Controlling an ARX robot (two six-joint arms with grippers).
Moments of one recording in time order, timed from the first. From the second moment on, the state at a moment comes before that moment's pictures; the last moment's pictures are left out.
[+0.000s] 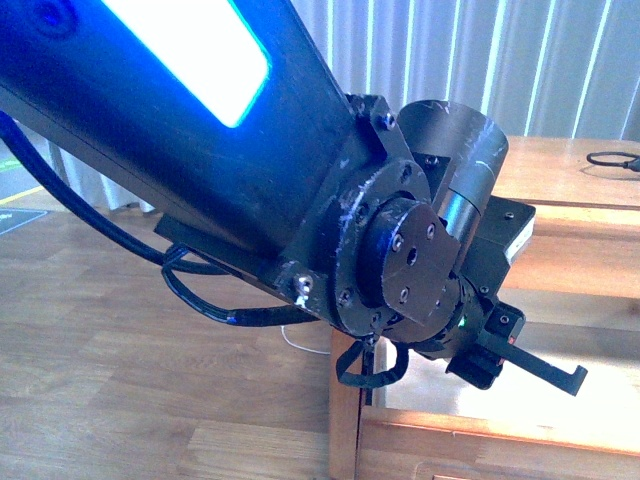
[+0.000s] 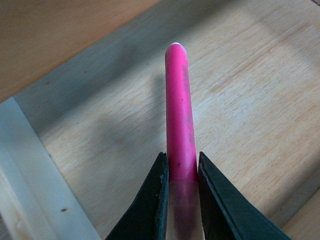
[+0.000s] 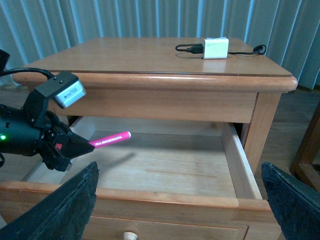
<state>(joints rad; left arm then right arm) -0.68 2.17 1.48 0.09 0.05 0.14 0.00 0.05 0.05 -0.01 0.00 0.00</state>
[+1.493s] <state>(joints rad) -0.47 1.18 0.71 0.34 -0.24 0.00 0.00 0.05 0.05 -0.01 0.00 0.00</state>
